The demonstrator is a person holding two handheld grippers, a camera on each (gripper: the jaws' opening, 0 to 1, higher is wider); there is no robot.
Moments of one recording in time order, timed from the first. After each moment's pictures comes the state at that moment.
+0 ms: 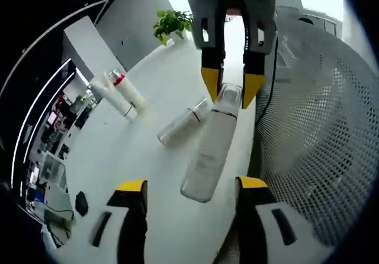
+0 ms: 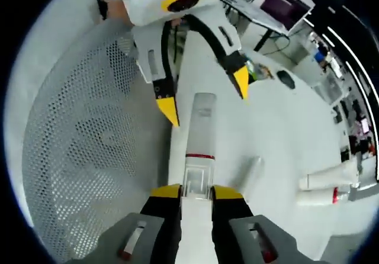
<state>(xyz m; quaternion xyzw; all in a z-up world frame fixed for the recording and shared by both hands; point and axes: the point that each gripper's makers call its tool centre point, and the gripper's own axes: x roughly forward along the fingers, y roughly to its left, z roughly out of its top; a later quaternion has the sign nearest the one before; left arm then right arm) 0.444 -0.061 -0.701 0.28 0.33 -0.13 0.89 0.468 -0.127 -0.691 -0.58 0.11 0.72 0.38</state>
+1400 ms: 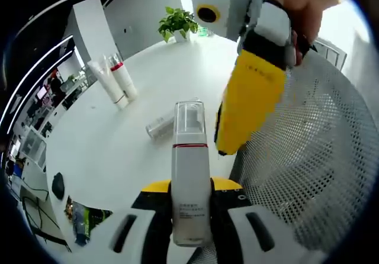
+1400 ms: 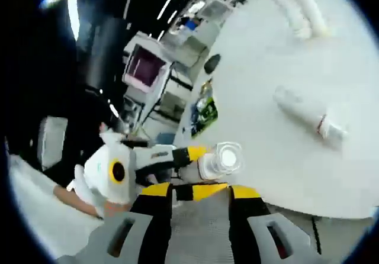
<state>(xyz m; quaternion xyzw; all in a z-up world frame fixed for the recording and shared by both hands) 0.434 -0.067 -0.711 0.17 0.36 -0.15 0.90 0.432 -0.087 -0.668 0.18 0.59 0.56 0.55</state>
